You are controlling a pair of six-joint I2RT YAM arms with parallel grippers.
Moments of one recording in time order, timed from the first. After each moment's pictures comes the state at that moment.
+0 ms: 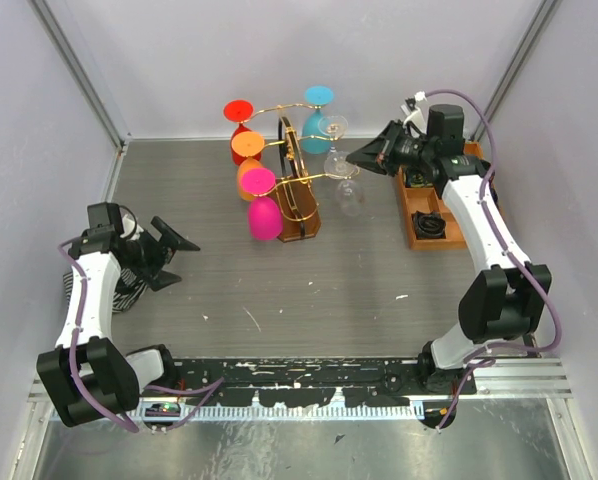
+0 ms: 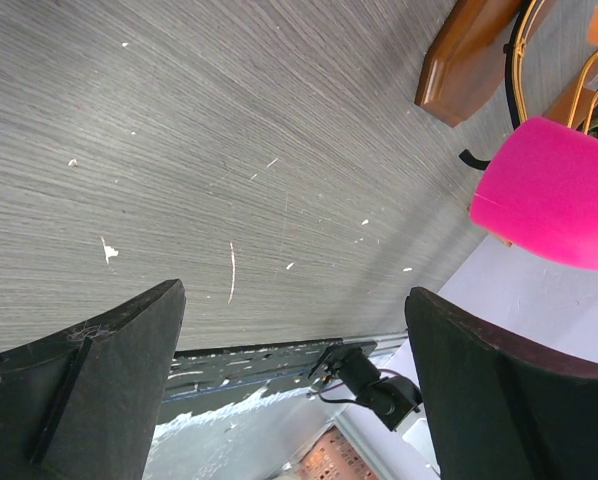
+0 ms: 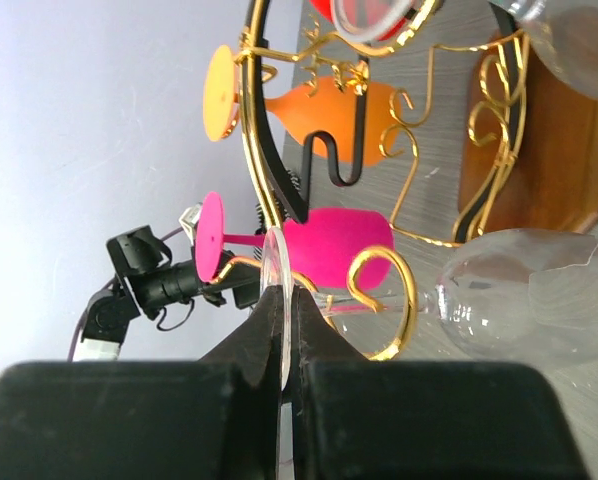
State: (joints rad) left arm 0.25 1.15 0.89 -0.90 0.54 -0.66; right arm 0.08 1.55 1.47 -0.37 -0.82 0.81
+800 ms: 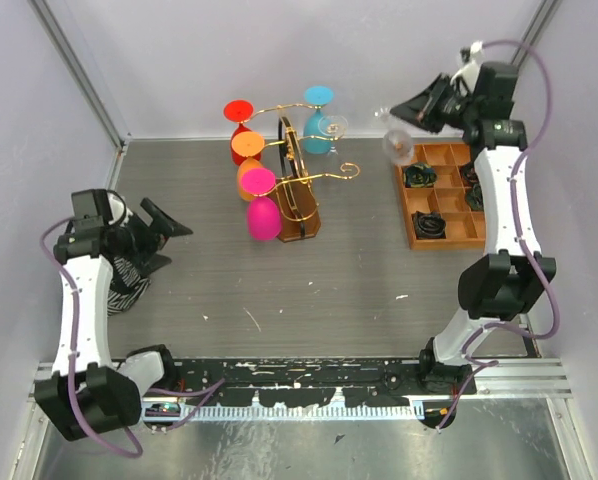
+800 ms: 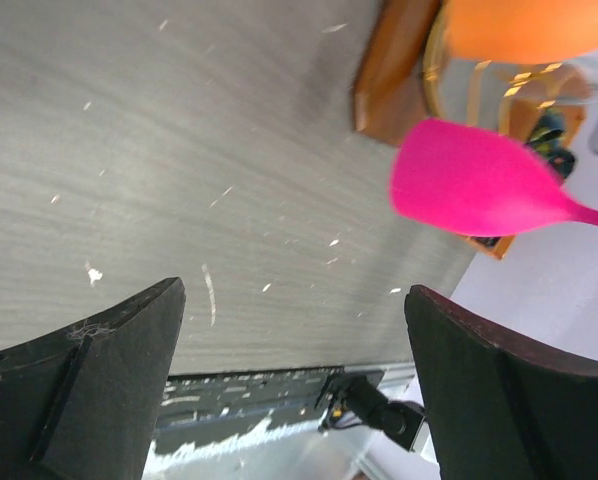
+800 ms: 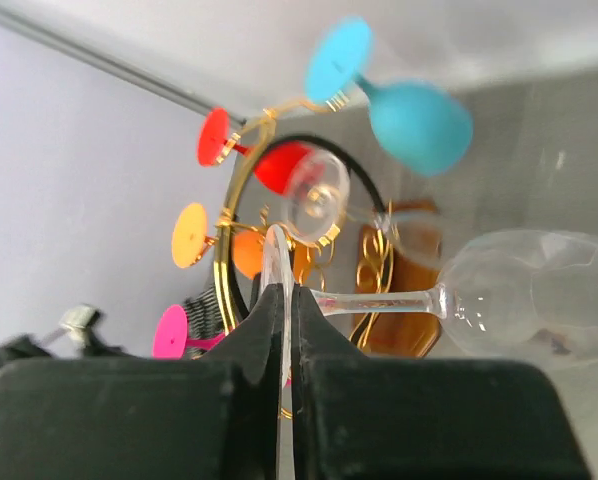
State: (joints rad) left arm 0.23 1.09 1.01 -0.95 0.50 -0.65; right arm -0.08 1.71 1.82 -0.49 -0.75 0.70
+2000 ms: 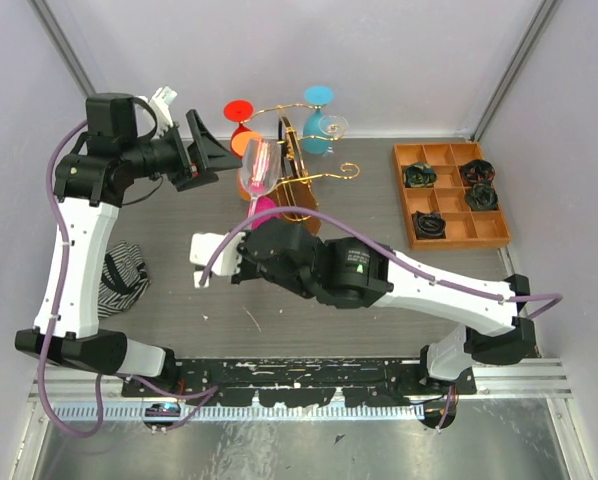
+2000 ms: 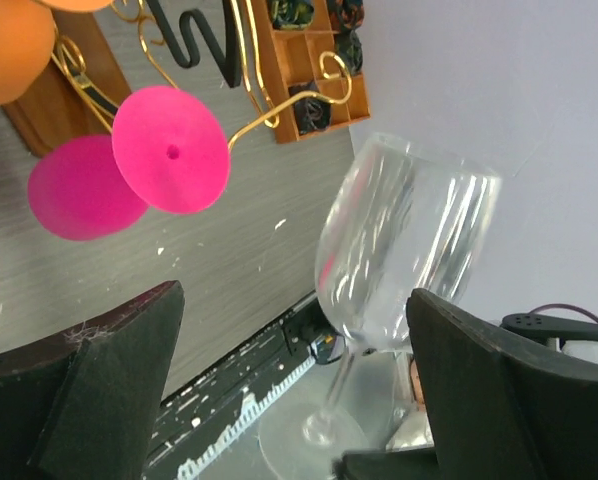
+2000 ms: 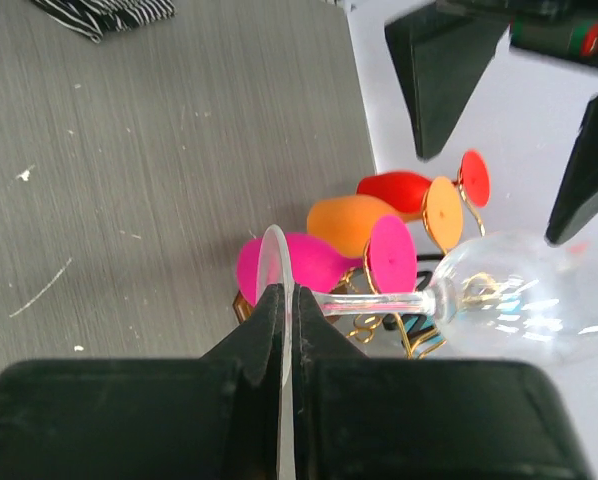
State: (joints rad) left arm -0.17 1.40 1.85 -0.98 0.68 -0.61; right arm 1.36 1.52 1.79 -0.69 0.42 -0.60
